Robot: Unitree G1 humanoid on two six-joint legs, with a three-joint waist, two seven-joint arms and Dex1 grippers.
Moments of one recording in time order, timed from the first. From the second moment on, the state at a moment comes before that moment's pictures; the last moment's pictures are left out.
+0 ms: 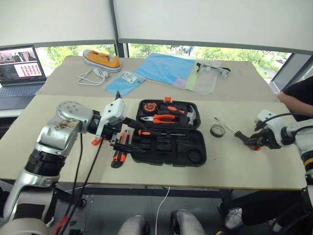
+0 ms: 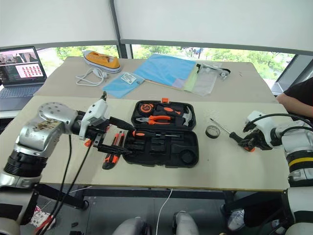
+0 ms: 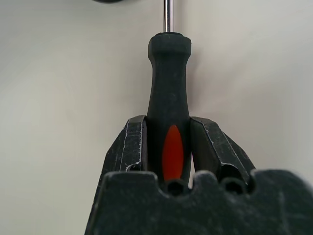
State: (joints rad) left arm -0.72 0.81 -0.15 -0.03 -0.39 0.54 -1.50; right arm -0.77 -0.97 0.14 0.66 -0.06 0.40 1.20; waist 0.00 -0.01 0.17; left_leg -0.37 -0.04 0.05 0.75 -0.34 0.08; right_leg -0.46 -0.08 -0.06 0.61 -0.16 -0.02
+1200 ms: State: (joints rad) left arm -0.67 0.87 -0.10 -0.11 -0.47 0.61 -1.44; right arm -0.88 -0.72 0.42 0.20 -0.09 0.35 1.36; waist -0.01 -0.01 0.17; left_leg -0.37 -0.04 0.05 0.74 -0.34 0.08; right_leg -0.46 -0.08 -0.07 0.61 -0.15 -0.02
